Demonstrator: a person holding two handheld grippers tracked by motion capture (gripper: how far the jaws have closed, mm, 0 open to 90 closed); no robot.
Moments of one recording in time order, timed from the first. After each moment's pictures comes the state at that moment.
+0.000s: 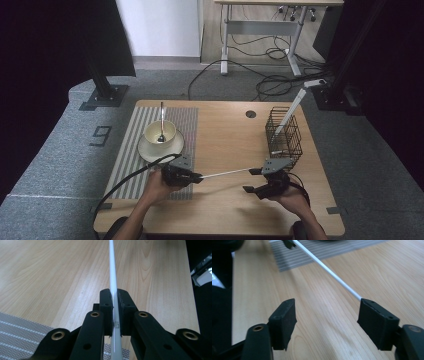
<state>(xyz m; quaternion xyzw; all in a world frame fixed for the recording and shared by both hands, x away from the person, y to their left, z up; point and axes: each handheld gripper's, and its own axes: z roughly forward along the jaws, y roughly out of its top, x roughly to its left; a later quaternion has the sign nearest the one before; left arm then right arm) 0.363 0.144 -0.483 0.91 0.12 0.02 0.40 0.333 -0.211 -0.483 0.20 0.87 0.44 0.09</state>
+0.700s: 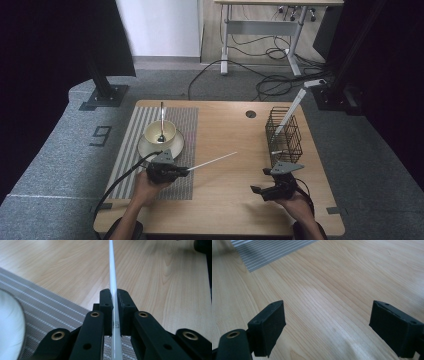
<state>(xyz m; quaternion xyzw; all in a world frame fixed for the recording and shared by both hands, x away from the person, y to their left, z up) 0.366 0.190 -0.487 0.88 0.21 0.06 0.43 0.327 -0.237 -0.508 0.31 0.83 0.44 0.12</state>
